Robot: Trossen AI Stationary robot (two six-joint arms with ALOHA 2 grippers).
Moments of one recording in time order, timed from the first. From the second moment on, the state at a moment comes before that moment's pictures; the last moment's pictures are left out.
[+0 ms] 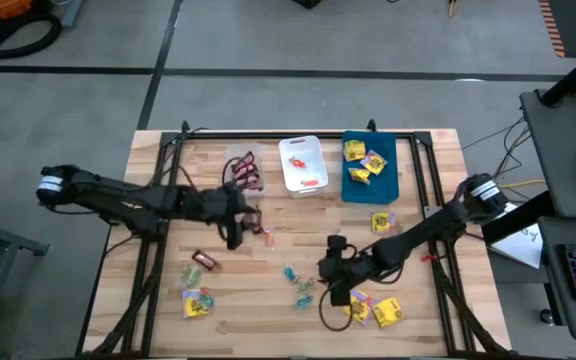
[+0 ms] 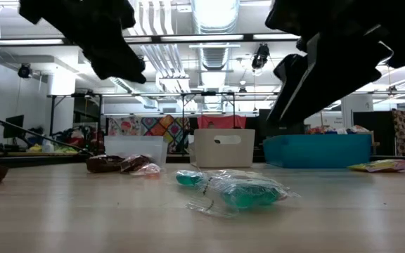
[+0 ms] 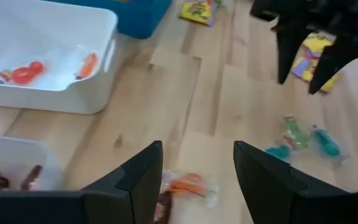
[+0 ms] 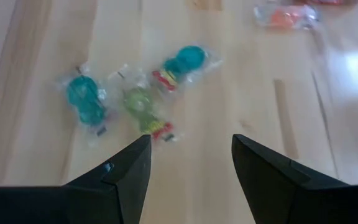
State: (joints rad) left arm -0.09 1.11 0.70 -0.21 -0.17 -0.29; right arm 0.46 1.72 0.98 -0.18 0.31 0.31
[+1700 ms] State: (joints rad) left arm -0.48 1.11 0.70 -0.19 -0.38 -0.63; right arm 0.46 1.86 1.14 -0.24 0.23 0.13
